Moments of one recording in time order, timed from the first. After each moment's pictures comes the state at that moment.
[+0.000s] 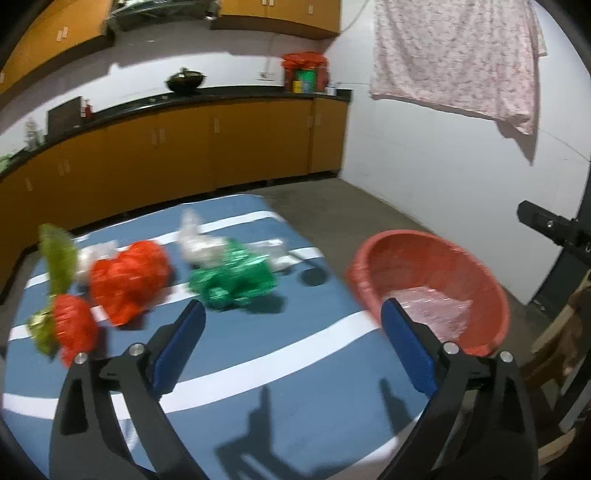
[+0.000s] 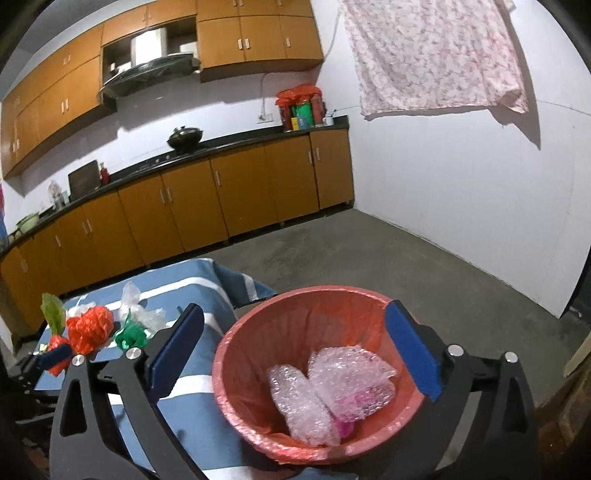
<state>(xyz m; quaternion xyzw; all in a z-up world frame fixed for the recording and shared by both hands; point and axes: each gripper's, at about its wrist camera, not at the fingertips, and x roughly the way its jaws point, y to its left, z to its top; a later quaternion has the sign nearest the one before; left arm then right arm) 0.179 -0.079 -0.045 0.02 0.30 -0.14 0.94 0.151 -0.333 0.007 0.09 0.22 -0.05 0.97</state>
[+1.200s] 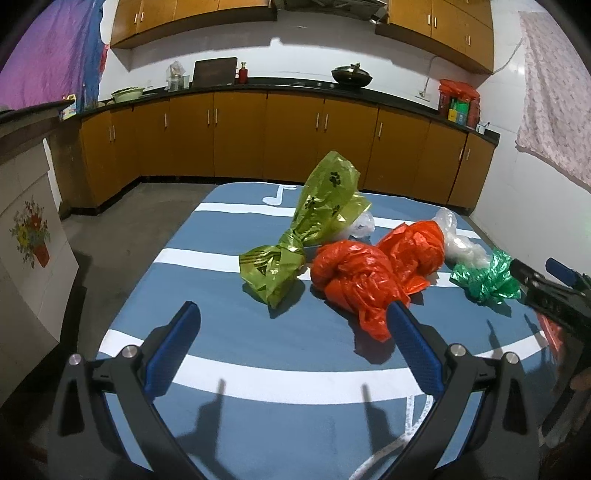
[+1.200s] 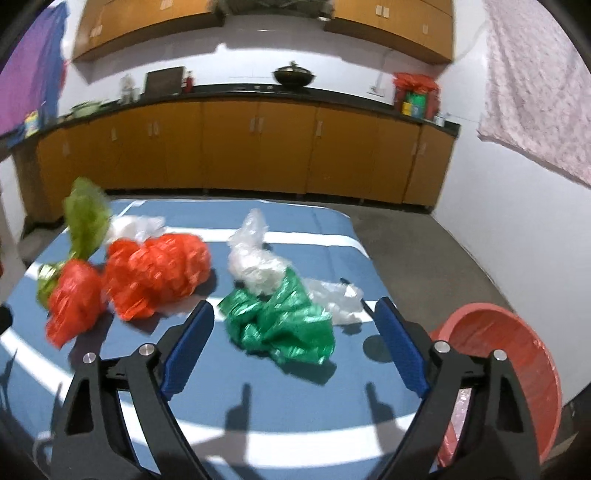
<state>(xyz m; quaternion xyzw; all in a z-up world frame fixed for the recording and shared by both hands) 0.160 0.154 -0.068 -0.08 0.30 0.10 0.94 0.260 -0.115 -0.048 -0.04 0.29 0.05 0.96</state>
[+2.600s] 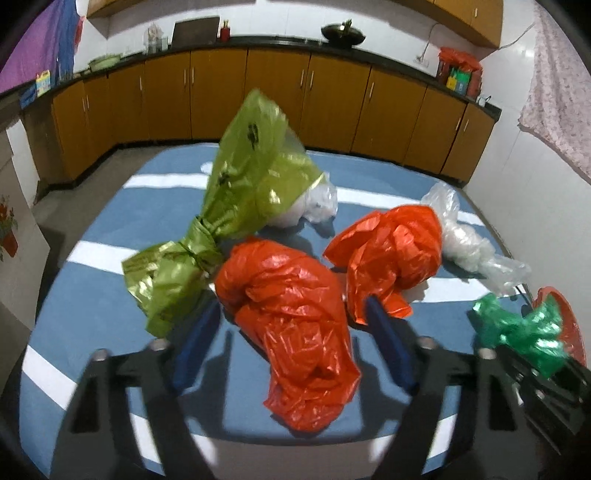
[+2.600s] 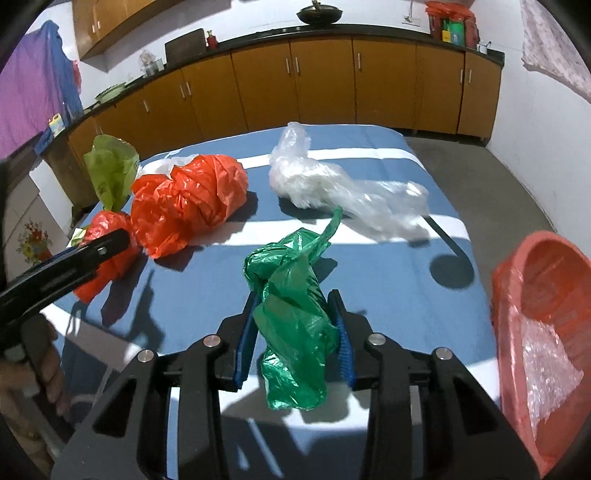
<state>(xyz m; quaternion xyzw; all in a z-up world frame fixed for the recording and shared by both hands) 0.258 0.113 -0.098 -0.10 0.39 0.07 0.91 0.249 -0.134 -0.085 0.01 0.41 0.16 0.90</state>
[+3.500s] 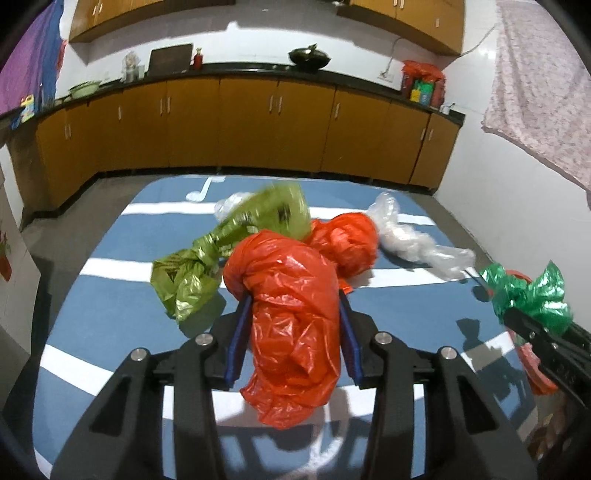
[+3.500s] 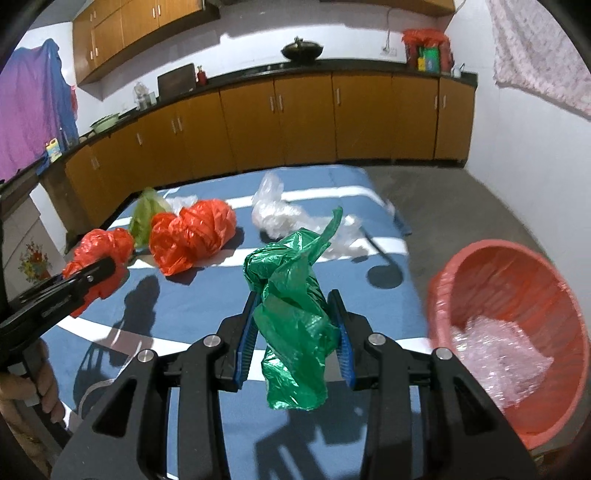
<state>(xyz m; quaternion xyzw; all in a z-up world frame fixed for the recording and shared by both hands) 0.196 0.091 -0.060 -0.08 0.33 0.02 0.94 0.203 -0.164 -0.039 0.01 0.34 0.12 0.93</state>
